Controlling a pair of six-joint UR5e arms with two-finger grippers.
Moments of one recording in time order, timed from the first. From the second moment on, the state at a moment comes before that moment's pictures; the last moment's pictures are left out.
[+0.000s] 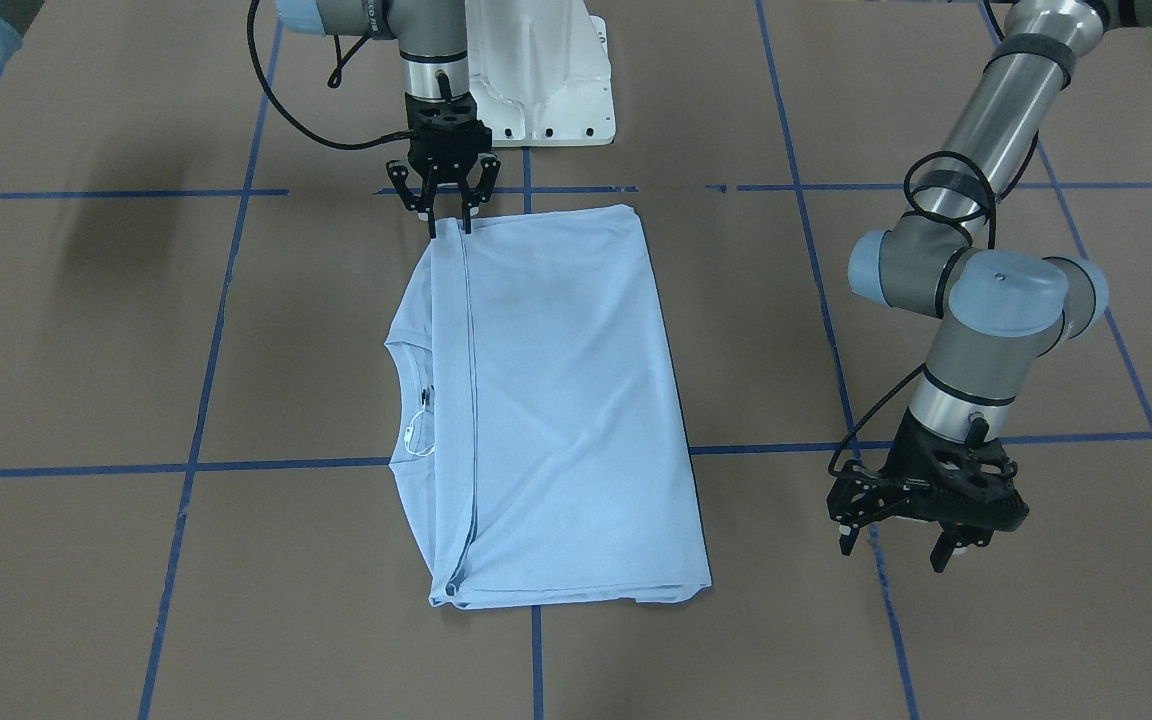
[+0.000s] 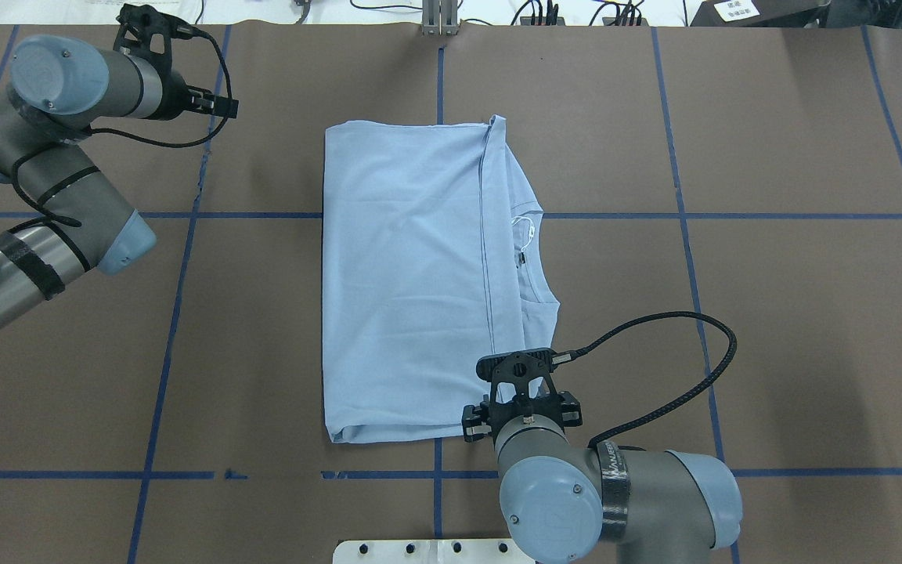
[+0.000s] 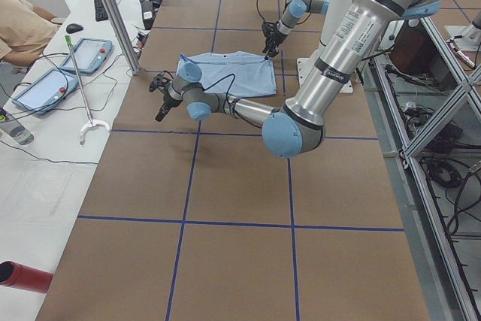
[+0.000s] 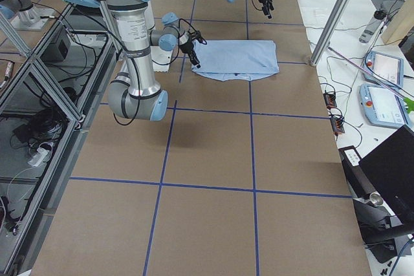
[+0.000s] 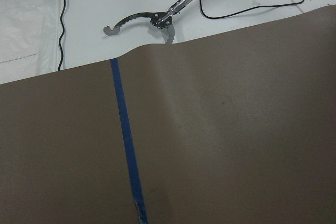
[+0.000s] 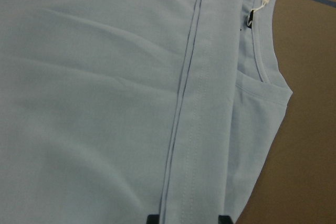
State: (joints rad) left arm -0.92 -2.14 -1.18 -2.42 -1.73 -0.75; right arm 0.11 -1.12 1.92 -1.59 1.18 1.18
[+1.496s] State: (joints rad) left arm -0.92 -2.14 -1.18 -2.42 -1.73 -0.75; right arm 0.10 -1.12 1.92 -1.58 1.20 1.05
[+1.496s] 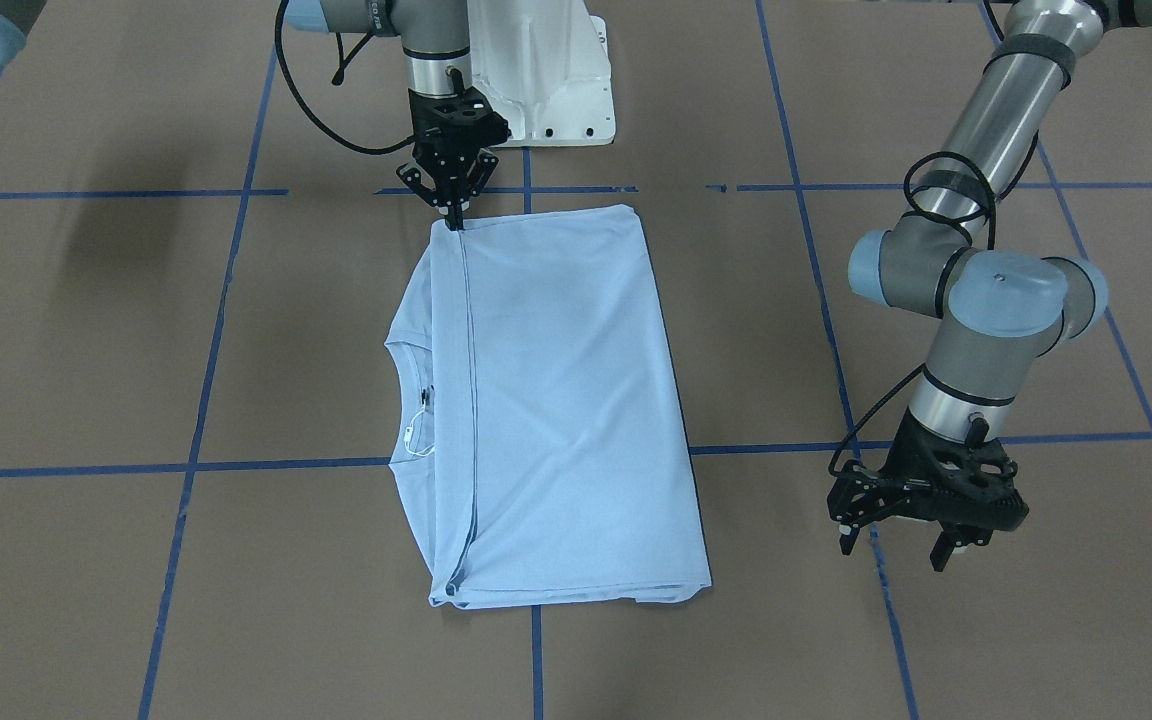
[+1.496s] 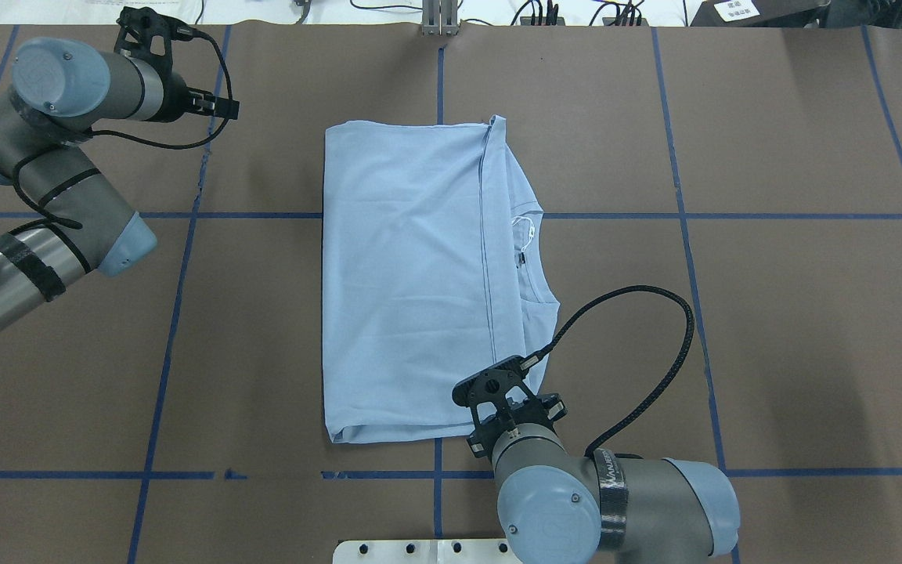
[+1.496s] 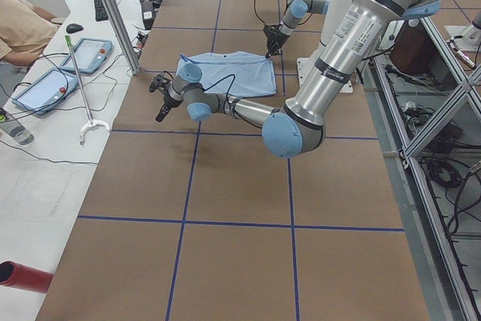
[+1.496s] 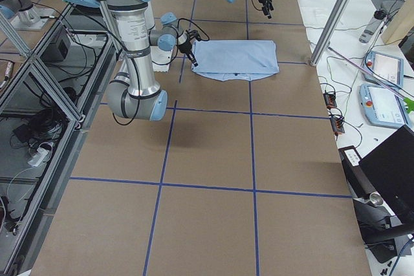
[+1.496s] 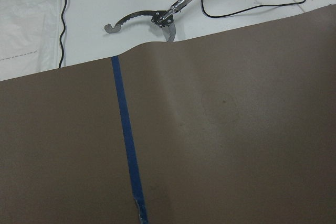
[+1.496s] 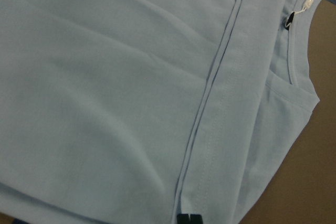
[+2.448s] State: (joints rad) left arm -0.92 -2.14 -1.18 -2.42 -1.73 -0.75; right arm 0.09 -1.23 2.01 -1.60 1.19 1.31
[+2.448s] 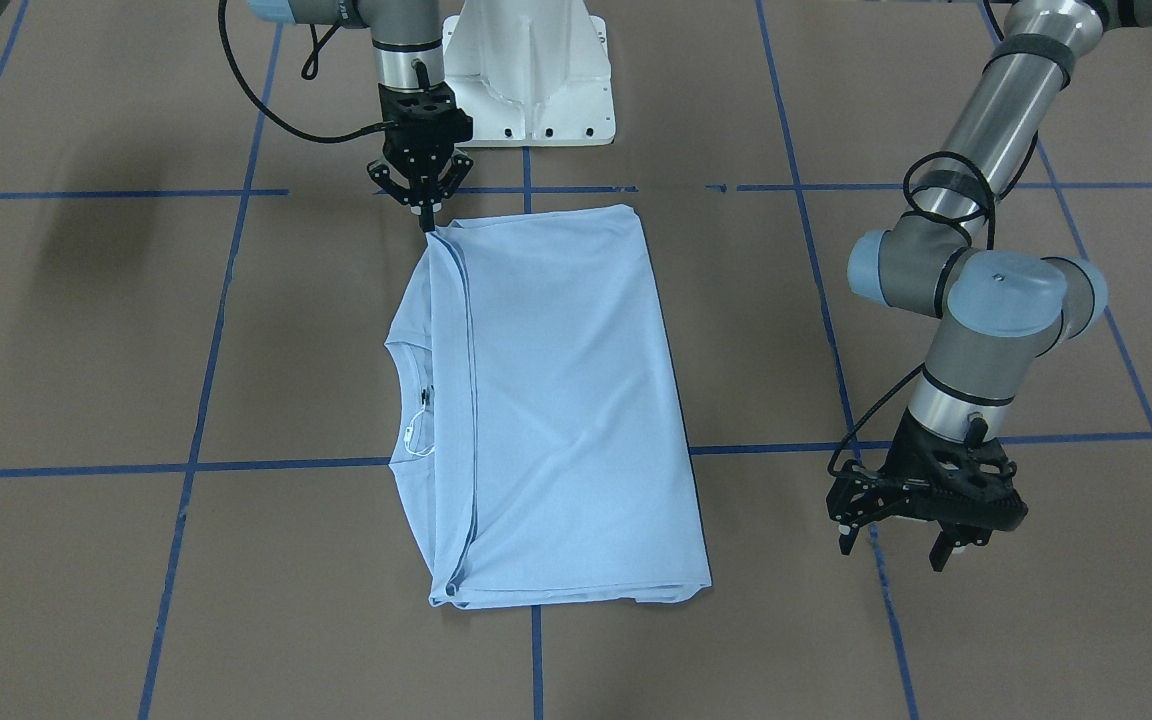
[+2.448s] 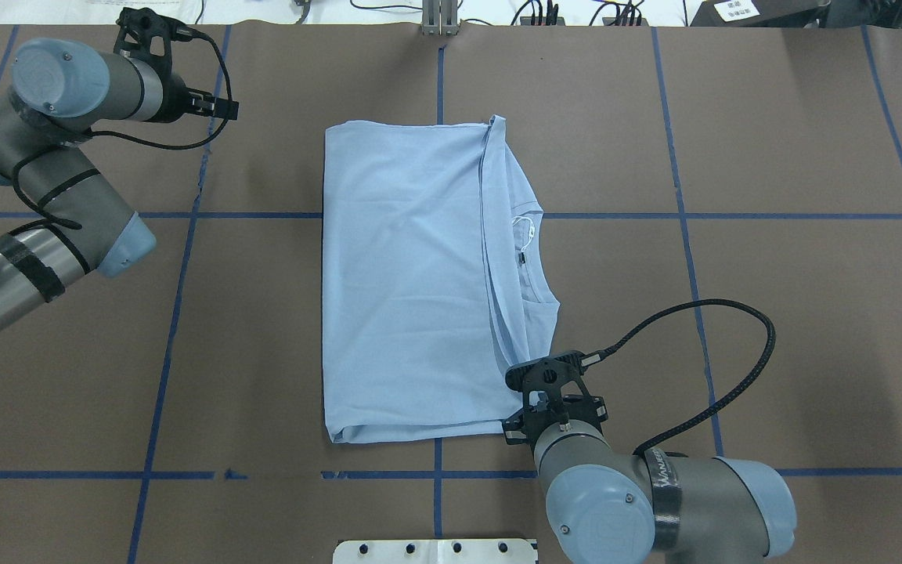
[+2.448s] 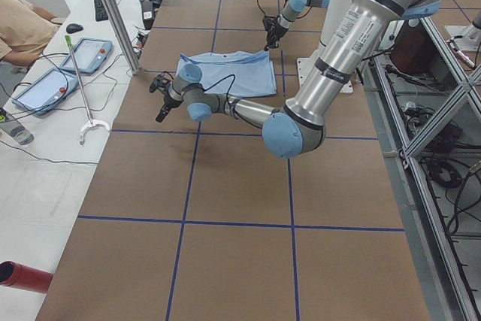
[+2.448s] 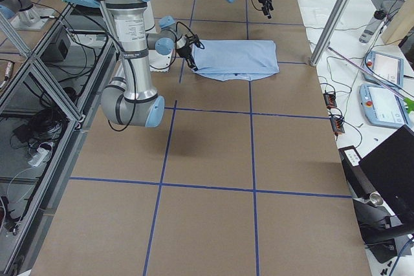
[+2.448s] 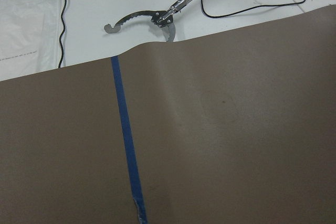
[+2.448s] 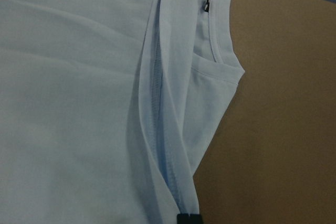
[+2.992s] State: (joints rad) left arm -0.92 -2.12 -1.19 -2.44 -1.73 -0.75; right arm 0.03 -1.25 2.01 -1.60 1.16 1.49
